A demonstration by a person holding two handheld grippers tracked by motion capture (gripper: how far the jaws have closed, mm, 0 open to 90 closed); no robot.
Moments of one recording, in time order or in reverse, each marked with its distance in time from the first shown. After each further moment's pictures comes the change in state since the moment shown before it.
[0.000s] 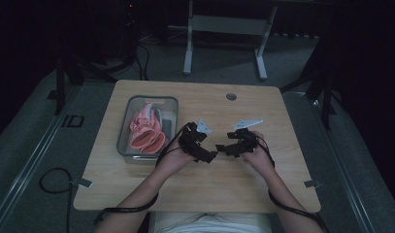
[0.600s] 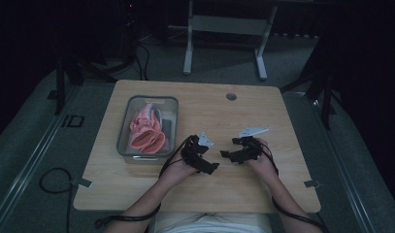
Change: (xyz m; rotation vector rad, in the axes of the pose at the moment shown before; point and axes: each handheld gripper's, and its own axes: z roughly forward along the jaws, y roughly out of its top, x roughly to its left) left arm -0.013 -0.029 0.026 0.000 -0.042 -0.005; right arm -0.006 -0.032 -0.002 -0.031 -0.016 0.007
